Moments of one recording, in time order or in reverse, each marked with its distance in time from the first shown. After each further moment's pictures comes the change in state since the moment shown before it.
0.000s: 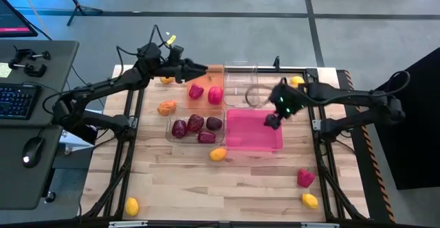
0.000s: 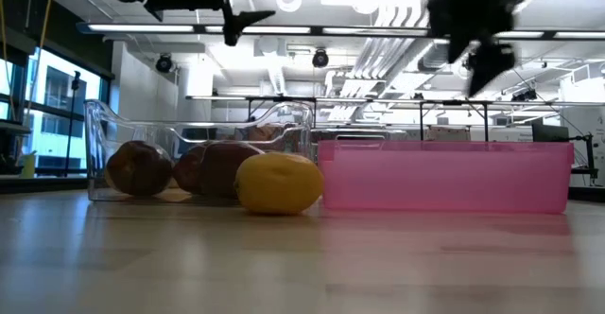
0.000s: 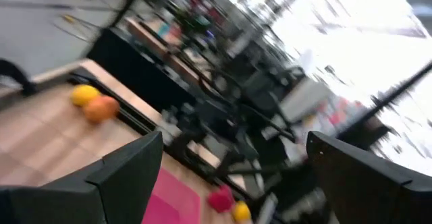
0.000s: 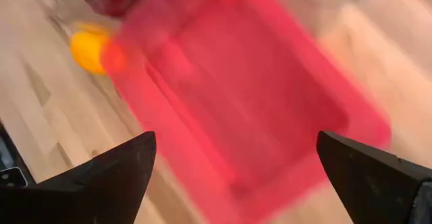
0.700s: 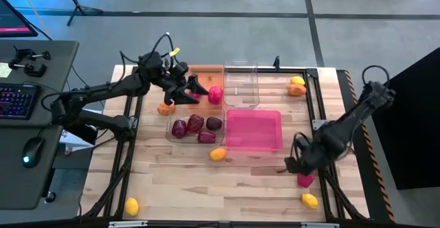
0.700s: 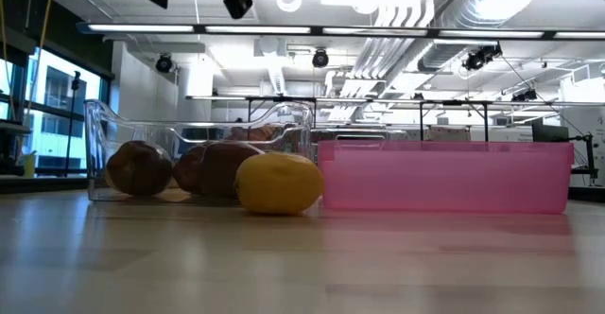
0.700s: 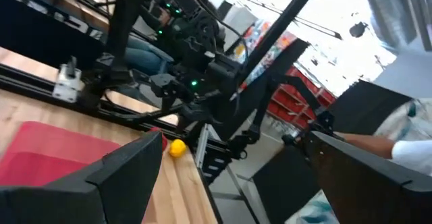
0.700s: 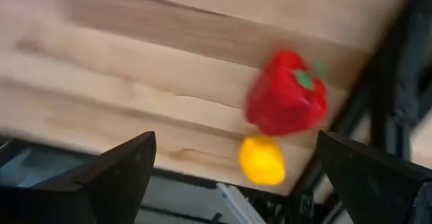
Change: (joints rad) left arm -0.158 -0.031 0.000 -0.023 0.242 0.100; right arm 0.897 0.072 0.000 -0.182 -0.047 1.487
